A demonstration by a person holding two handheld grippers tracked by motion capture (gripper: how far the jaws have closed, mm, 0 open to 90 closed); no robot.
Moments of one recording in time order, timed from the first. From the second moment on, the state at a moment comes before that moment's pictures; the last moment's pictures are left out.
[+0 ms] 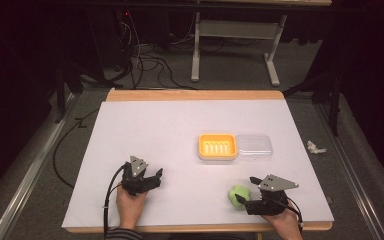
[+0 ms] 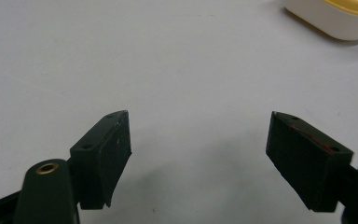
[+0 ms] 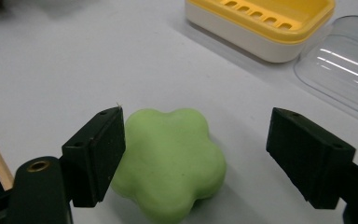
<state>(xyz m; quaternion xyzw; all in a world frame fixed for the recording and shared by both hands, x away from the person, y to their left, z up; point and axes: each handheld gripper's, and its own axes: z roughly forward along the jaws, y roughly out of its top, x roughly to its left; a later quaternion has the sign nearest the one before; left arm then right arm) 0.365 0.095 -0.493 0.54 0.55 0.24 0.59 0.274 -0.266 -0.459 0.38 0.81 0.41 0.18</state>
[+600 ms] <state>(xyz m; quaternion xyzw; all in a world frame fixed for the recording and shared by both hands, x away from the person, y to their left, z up) 0.364 0.095 -0.493 0.54 0.55 0.24 0.59 0.275 -0.251 -0.475 0.35 0.85 0.37 0.15</state>
